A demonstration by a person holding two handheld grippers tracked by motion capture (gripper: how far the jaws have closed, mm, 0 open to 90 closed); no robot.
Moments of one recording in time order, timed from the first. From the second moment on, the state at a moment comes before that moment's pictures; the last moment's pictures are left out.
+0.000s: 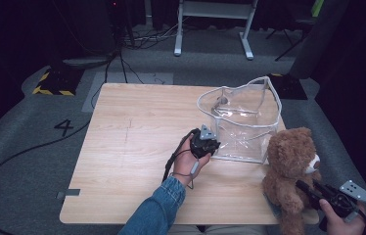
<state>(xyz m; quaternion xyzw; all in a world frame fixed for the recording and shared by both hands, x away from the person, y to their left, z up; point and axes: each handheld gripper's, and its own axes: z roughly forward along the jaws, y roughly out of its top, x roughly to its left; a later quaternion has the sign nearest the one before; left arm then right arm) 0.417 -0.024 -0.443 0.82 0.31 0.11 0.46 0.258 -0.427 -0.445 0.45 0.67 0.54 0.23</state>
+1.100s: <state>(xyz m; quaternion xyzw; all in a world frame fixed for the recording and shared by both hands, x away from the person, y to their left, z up) 0.301 0.082 -0.442 0.83 0.29 0.13 0.45 0.279 -0.413 -0.439 0.44 0.68 0.54 0.21</state>
